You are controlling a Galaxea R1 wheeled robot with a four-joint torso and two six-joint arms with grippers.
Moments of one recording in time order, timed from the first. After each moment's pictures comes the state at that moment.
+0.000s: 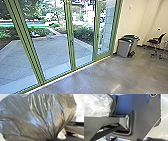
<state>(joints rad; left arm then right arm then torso) 1.50 2.99 -2.67 -0.15 0.00 0.21 -1.56 3.06 -2.71 0.06 -0.01 -0.17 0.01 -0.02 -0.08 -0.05</state>
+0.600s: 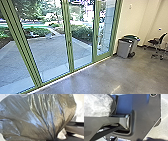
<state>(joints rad) 1.50 2.99 -2.67 -0.15 0.00 0.21 -1.56 3.06 -2.71 0.06 -0.01 -0.17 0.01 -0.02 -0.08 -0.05</state>
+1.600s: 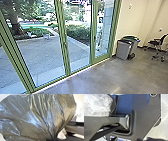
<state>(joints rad) 1.50 3.00 -2.68 -0.15 0.00 0.21 -1.56 3.06 -2.71 0.06 -0.01 -0.17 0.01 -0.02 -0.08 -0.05</state>
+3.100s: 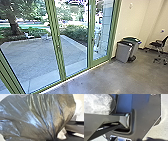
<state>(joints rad) 1.51 3.00 -2.68 -0.15 0.00 0.21 -1.57 3.06 -2.72 0.06 -0.01 -0.17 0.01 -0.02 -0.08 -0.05</state>
